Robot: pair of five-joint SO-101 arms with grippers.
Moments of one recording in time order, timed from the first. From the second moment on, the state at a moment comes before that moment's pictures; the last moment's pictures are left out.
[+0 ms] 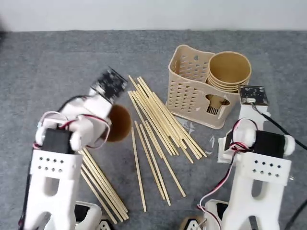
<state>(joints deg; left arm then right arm) 4.6 -39.7 28.4 74.9 -23.3 10.3 -42.3 28.2 100.4 6.5</state>
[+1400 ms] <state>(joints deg) 33.8 -16.0 11.9 22.5 14.4 21.8 -42.3 32.5 93.9 6.5</state>
